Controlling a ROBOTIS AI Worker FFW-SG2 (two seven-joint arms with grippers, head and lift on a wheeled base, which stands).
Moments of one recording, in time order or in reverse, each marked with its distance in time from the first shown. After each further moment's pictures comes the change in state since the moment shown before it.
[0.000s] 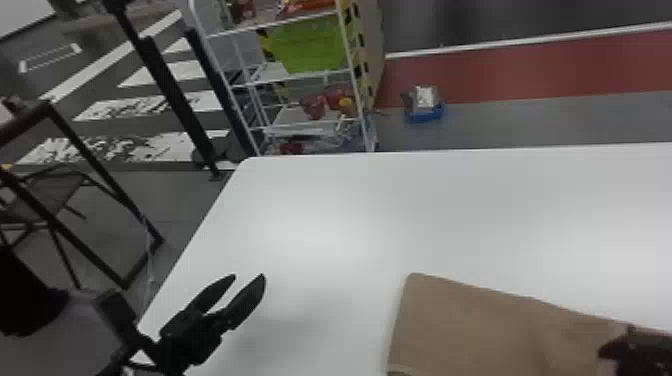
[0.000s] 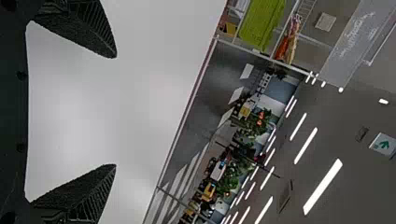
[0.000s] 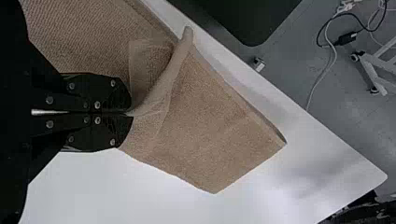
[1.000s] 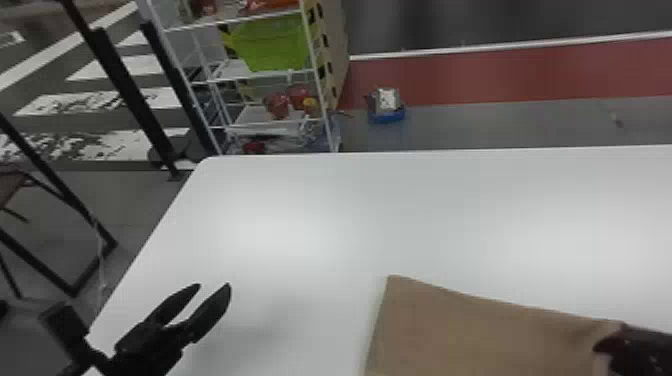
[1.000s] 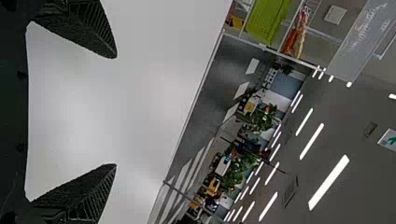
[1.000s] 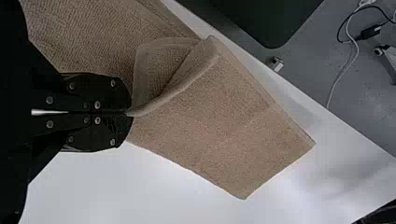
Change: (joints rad) left arm 0.016 0.000 -0.017 0.001 -0.006 -0.002 -0.017; right arm 0.024 0.018 -0.158 0.092 -0.019 -0.135 0.000
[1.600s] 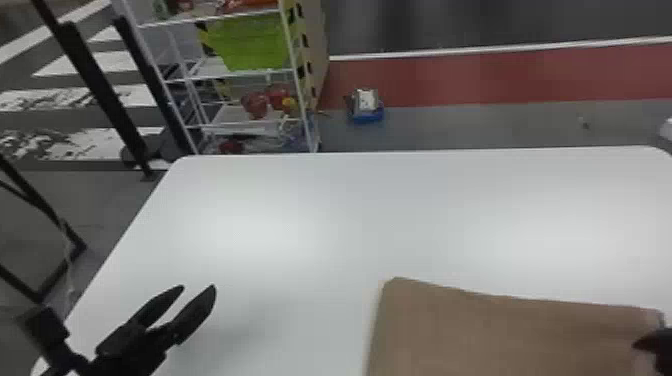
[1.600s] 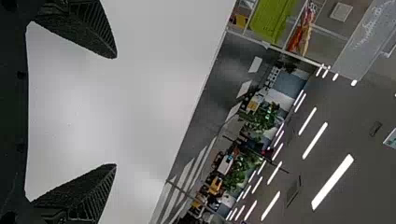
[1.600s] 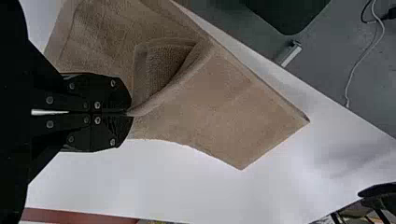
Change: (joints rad) left arm -0.019 0.000 -0.033 0.028 -0.023 -0.008 0.011; right arm 0.111 -0.006 -0.227 -0.077 -0.119 -0.092 0.000
